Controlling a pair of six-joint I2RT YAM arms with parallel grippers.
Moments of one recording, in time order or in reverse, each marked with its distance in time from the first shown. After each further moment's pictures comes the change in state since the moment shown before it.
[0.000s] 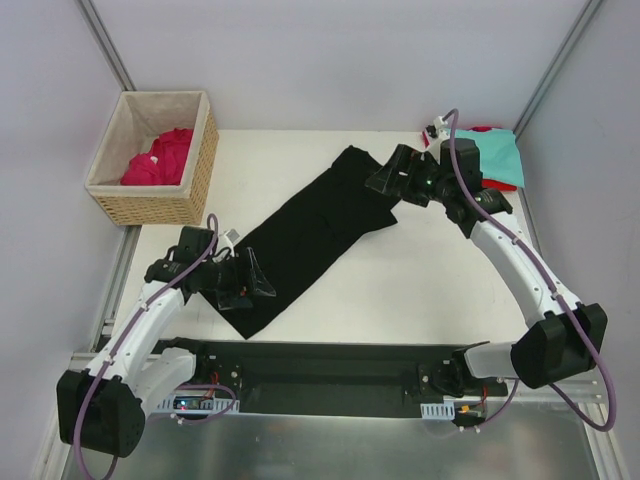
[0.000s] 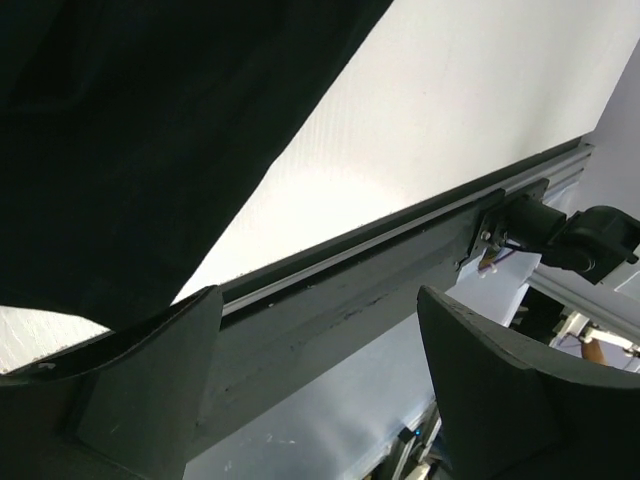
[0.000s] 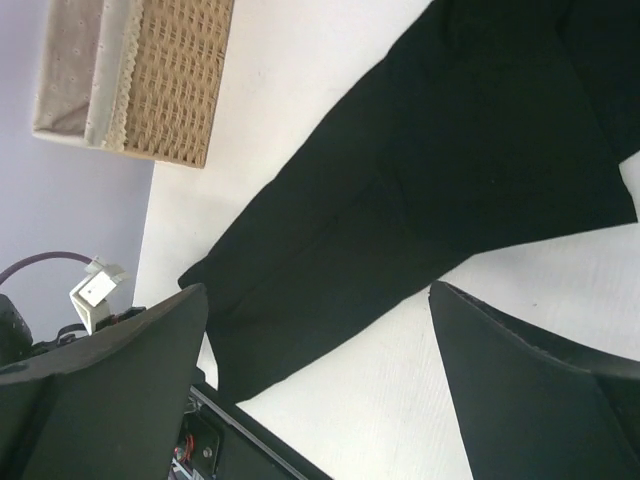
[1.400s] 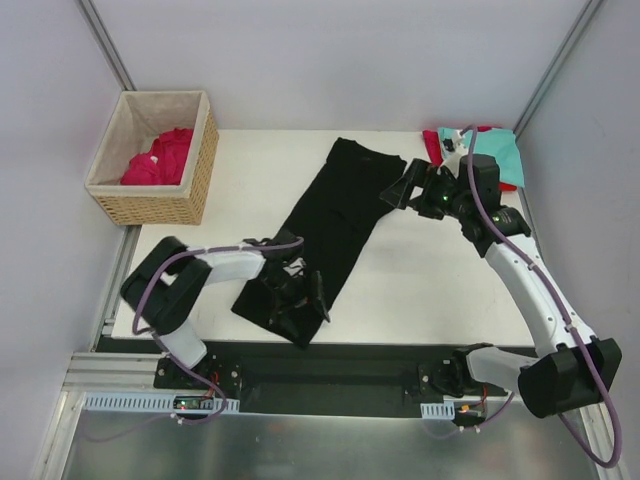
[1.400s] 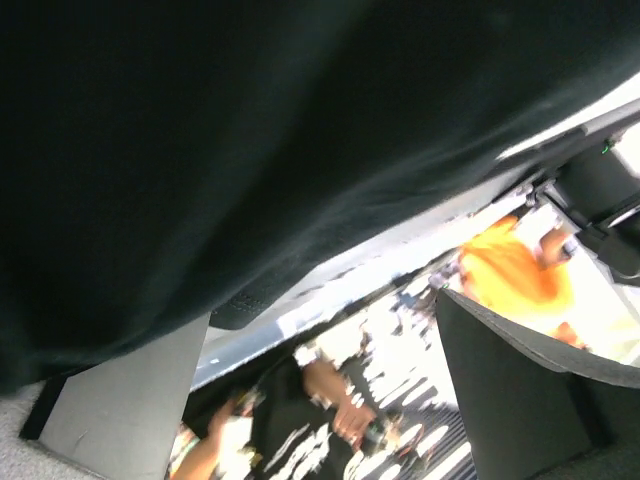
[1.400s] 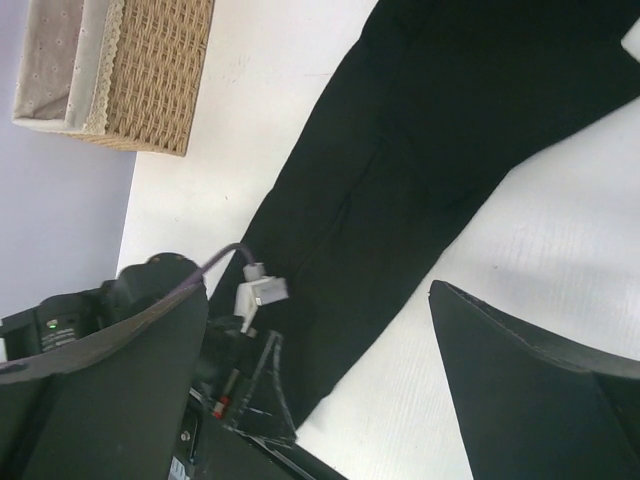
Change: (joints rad) left arm -0.441 0.707 0.111 0.232 0.028 -0.341; right arm -0.051 -0.142 -0.128 -0.048 -0.013 -0.047
